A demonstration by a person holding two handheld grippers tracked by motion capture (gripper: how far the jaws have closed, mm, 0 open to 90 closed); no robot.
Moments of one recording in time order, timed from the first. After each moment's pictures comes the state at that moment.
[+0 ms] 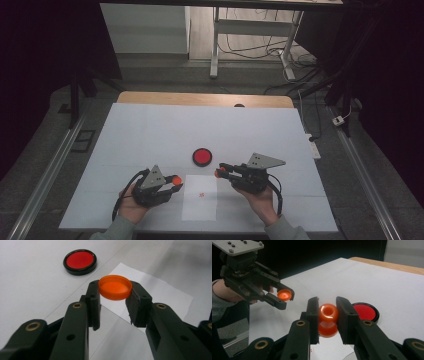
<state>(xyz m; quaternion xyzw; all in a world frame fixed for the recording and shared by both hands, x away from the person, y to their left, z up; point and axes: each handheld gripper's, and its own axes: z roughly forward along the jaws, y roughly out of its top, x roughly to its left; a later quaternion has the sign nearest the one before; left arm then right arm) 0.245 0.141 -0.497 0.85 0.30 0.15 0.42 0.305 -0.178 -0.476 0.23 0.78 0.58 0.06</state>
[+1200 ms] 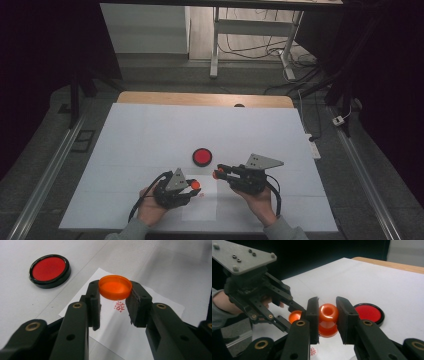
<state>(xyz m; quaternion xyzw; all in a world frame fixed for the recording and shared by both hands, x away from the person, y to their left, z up) 0.253 0.092 -0.506 0.87 0.26 0.13 0.40 0.303 -0.173 -0.477 0.22 0.78 0.59 0.05</state>
